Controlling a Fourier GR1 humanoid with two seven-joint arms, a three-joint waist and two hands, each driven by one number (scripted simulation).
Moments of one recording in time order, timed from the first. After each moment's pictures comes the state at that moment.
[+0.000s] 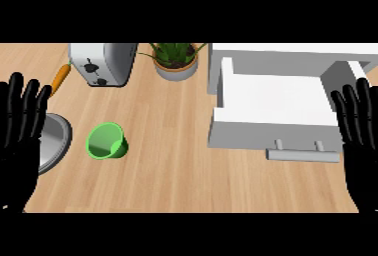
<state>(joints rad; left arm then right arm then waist) -0.03 0.10 0.04 -2.10 0.01 -0.04 -0.03 0.00 -0.10 0.02 -2.10 0.00 -0.03 -0.01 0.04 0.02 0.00</state>
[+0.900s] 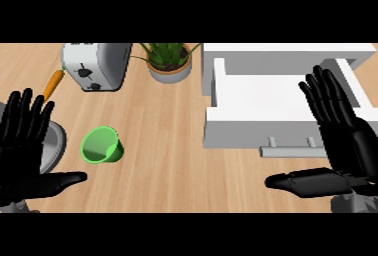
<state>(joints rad) 0.01 0.09 0.22 -1.85 0.26 -0.10 0.02 -0.12 -0.14 0.01 -1.94 -0.06 0.09 0.09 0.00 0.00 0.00</state>
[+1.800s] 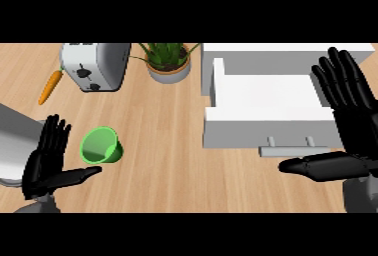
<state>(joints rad) -0.05 0.14 0.30 -1.23 0.16 -0.14 -0.33 -0.22 -0.18 -0.08 -1.90 -0.11 0.15 0.10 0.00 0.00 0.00</state>
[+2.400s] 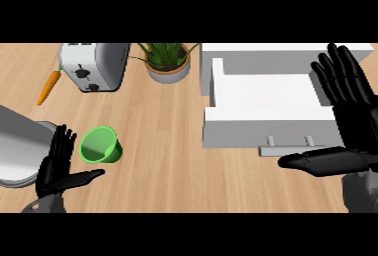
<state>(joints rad) -0.22 0.22 0.35 -0.67 0.11 -0.18 -0.68 -0.25 -0.18 -0.09 -1.88 -0.10 0.16 0.10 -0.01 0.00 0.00</state>
